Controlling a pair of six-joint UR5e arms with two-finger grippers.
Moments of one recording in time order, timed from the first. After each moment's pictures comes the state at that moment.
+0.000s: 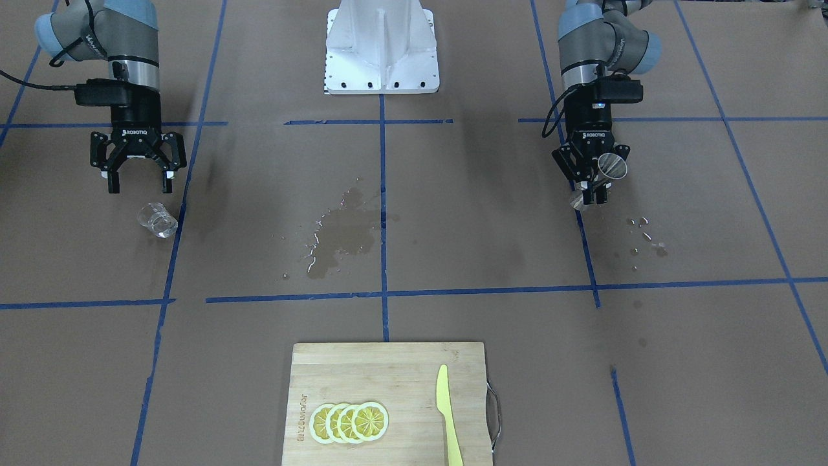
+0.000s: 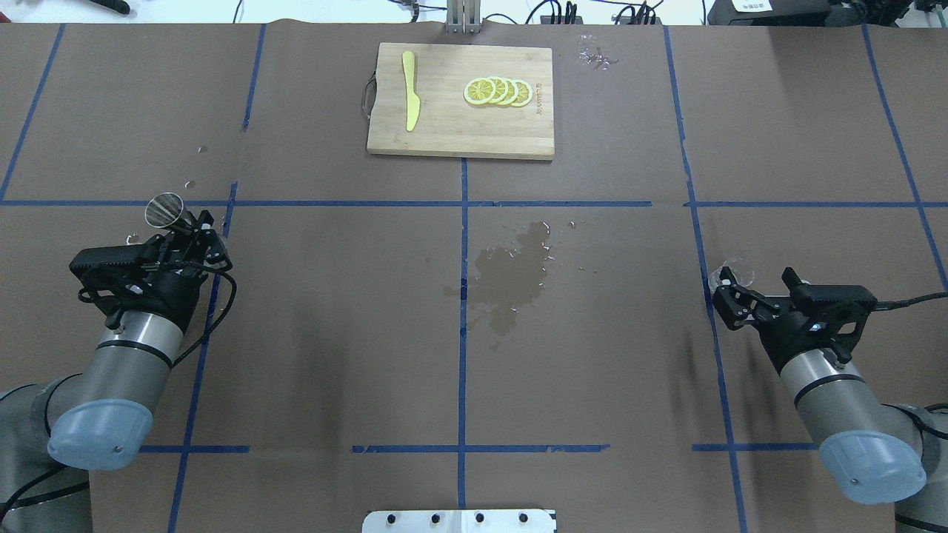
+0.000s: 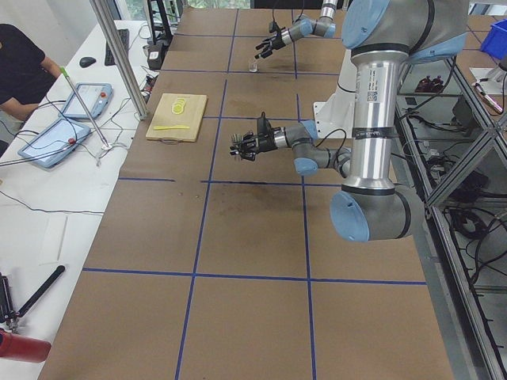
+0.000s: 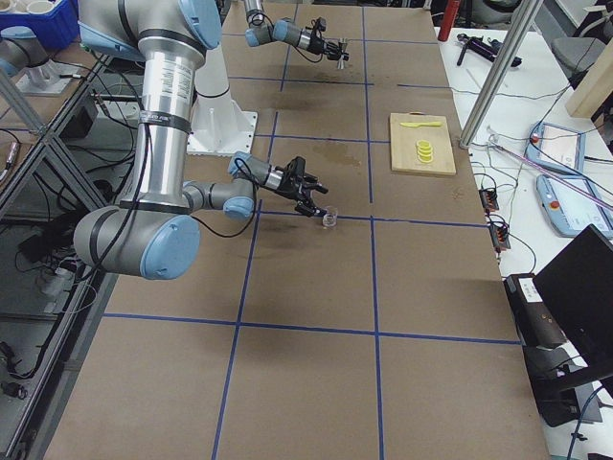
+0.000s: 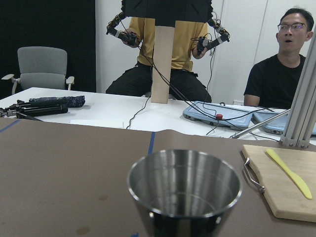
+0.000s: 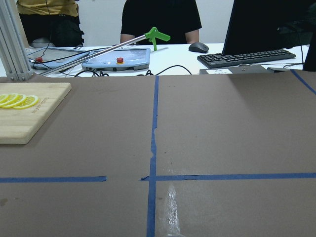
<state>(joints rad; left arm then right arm) -0.30 -1.59 -1.85 -2.35 -0.58 -1.33 0.22 -1.77 1.87 -0.76 0.66 1.37</state>
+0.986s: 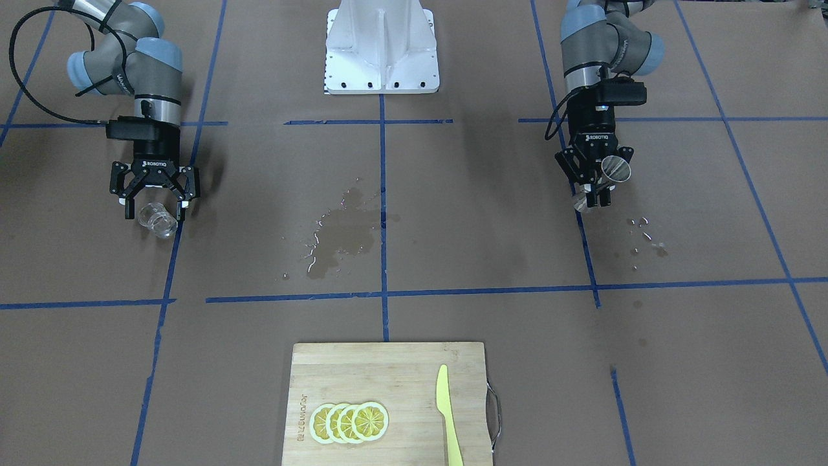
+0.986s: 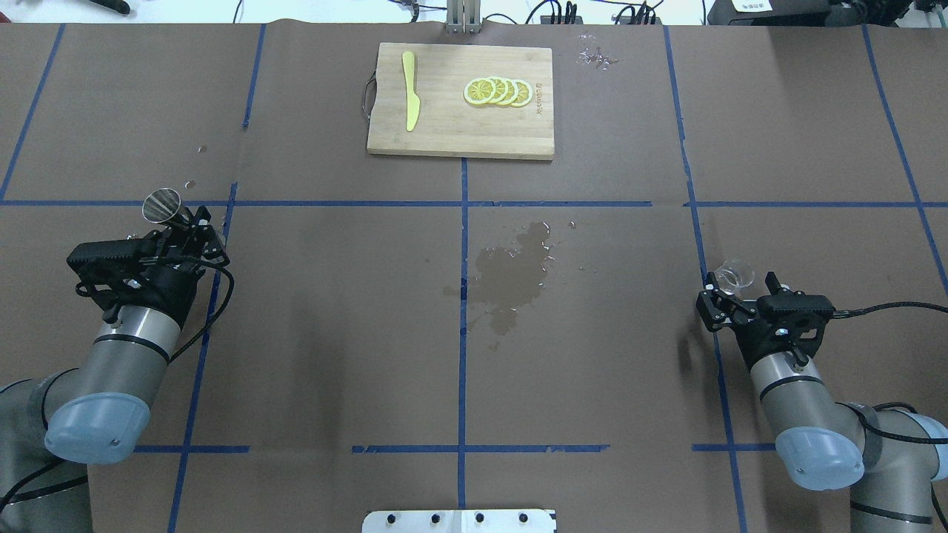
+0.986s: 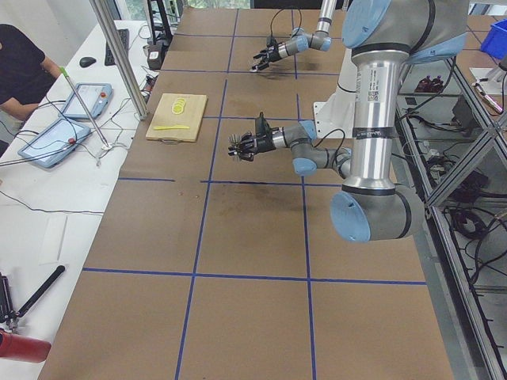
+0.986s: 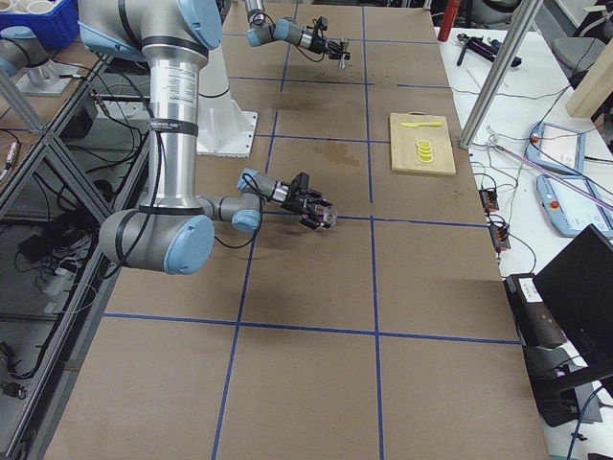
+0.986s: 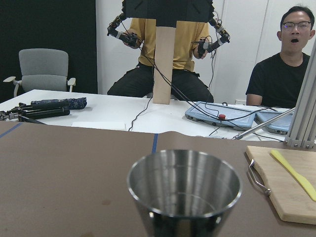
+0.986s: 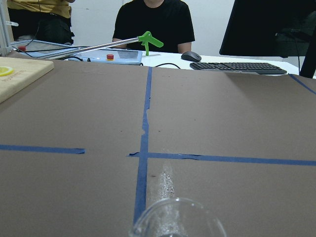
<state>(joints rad) -0.31 -1.59 -1.85 -2.35 -0.59 -1.32 0.21 -1.65 1.66 -0.74 0.61 1.37</state>
